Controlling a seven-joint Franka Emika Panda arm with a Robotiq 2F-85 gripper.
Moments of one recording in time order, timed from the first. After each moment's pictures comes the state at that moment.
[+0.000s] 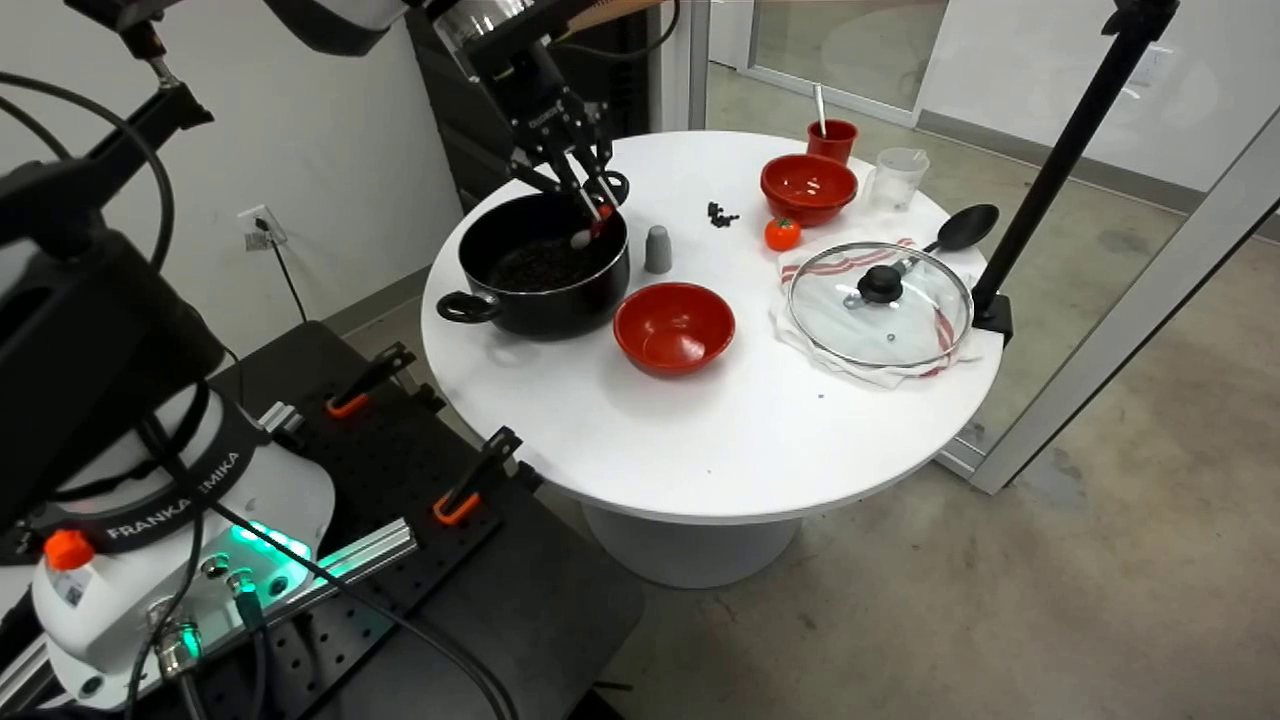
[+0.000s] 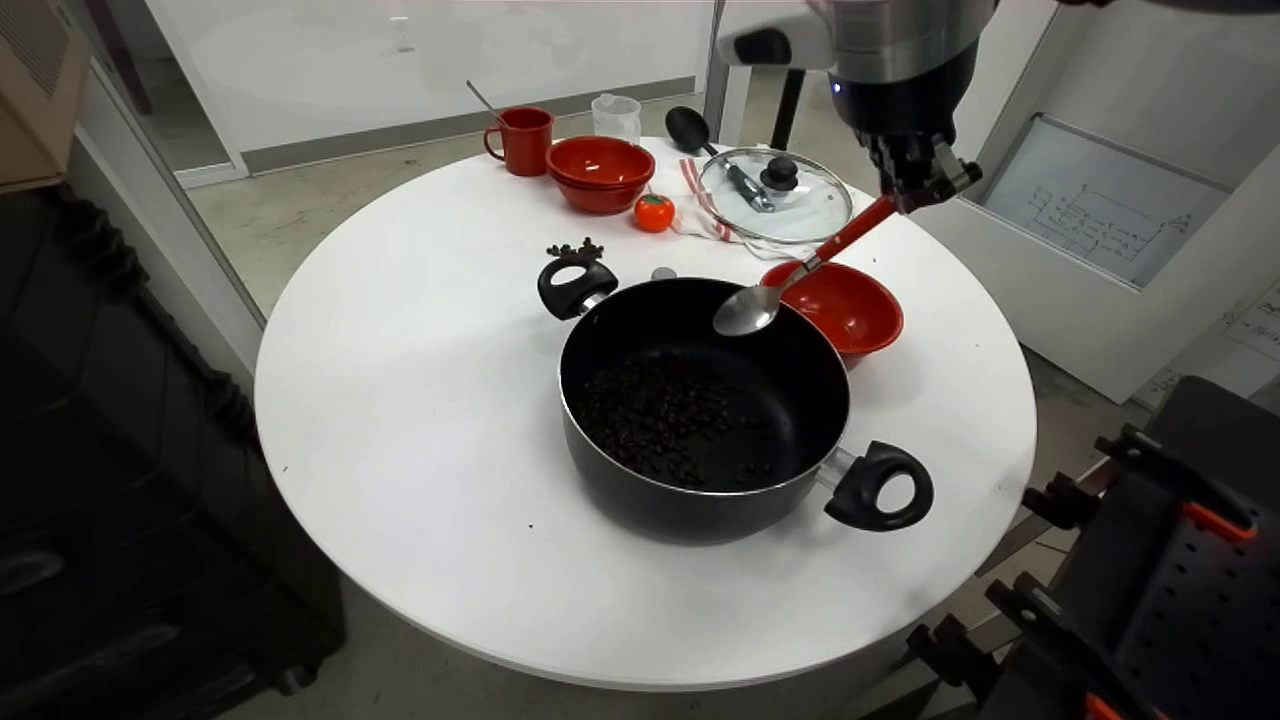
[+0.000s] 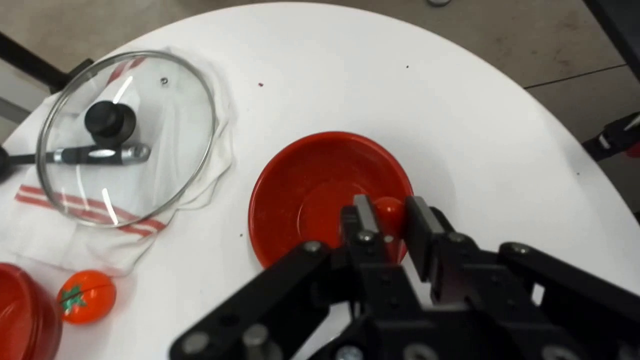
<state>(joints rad) 0.06 0.03 0.11 -2.50 -0.92 2.19 -0.36</state>
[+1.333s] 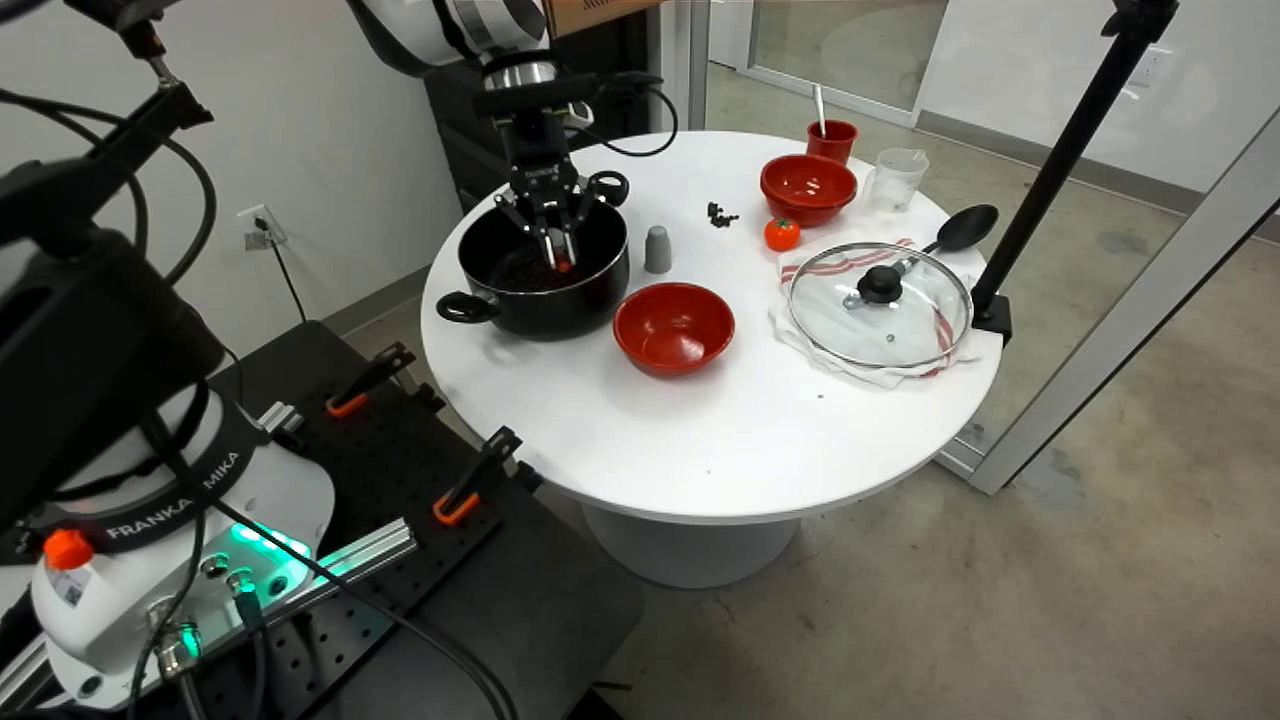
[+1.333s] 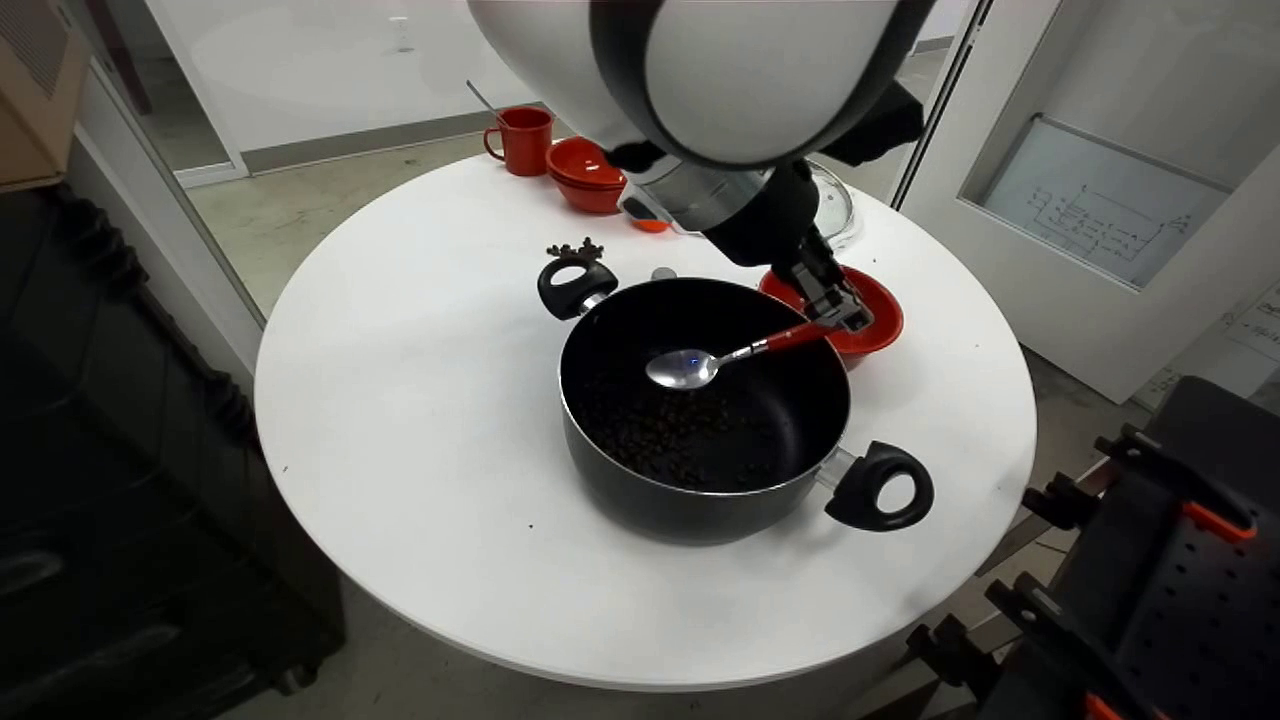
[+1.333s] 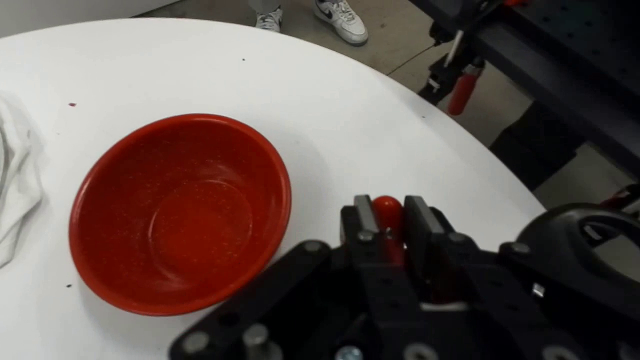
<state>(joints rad) 0.10 0.48 0.17 -2.10 -0.59 1.81 -0.27</state>
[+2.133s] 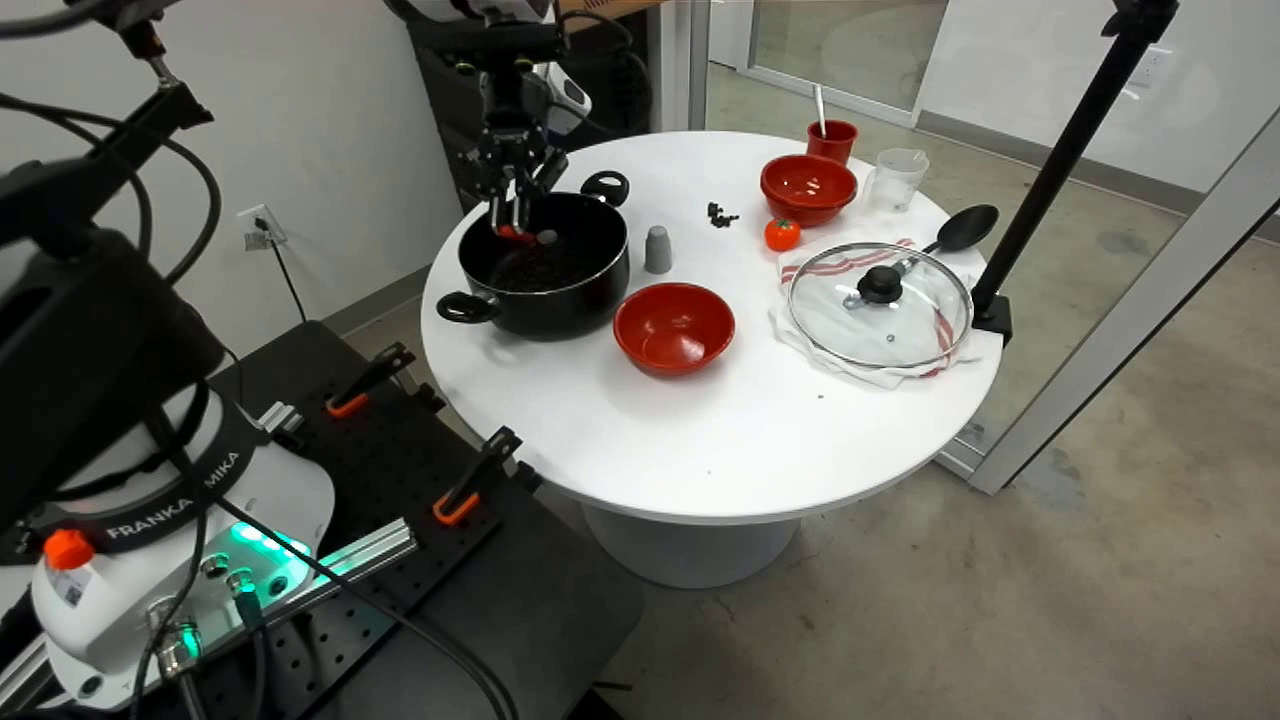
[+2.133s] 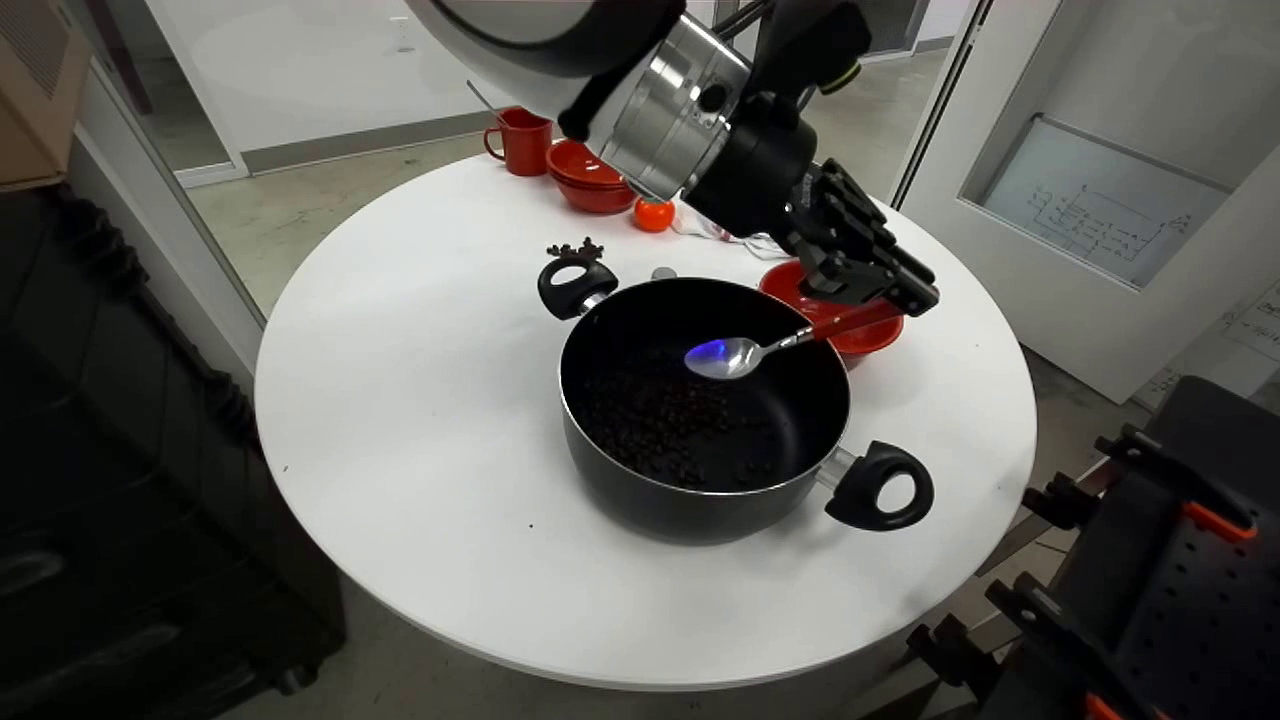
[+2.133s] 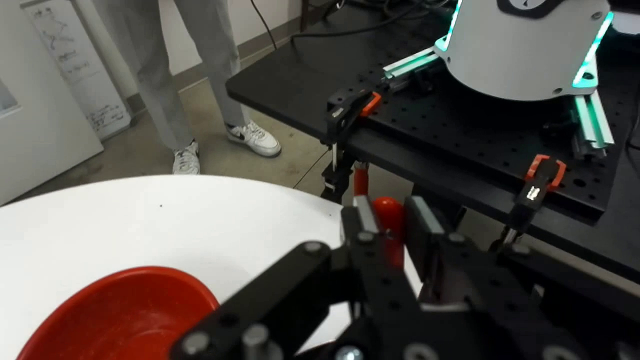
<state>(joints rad) 0.17 0.56 0.14 -1.90 -0.38 1.38 -0.11</state>
